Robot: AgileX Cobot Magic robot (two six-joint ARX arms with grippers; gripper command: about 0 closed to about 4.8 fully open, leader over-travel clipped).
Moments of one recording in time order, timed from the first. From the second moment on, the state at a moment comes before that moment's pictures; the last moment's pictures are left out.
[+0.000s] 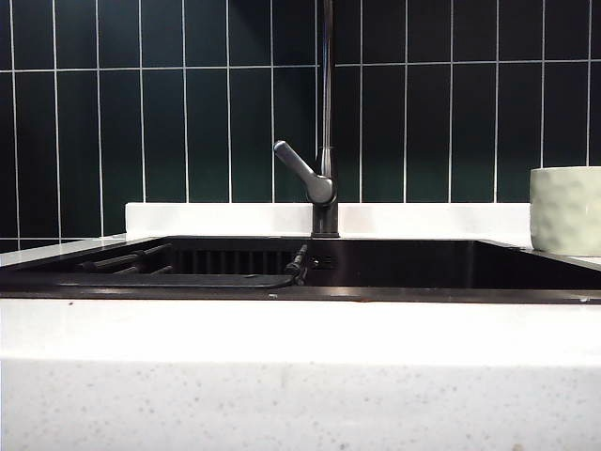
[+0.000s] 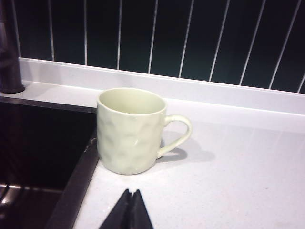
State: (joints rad) left arm -0.08 0.00 0.00 0.09 -0.07 -0.04; right arm -0.09 0.00 0.00 0.07 0.00 -0.13
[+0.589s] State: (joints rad) left arm -0.08 0.00 0.02 0.08 -0.05 -0.04; right arm -0.09 0.00 0.01 0.07 0.00 0.11
